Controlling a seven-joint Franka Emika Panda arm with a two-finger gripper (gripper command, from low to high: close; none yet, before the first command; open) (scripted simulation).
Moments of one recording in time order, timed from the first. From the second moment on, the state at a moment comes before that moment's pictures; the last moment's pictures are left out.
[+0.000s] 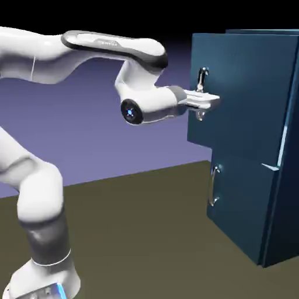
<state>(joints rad) -0.09 -0.66 0.09 -2.53 2.14 2.59 1.77</state>
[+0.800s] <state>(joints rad) -0.08 -0.60 -0.56 -2.45 1.27 1.65 2.02</state>
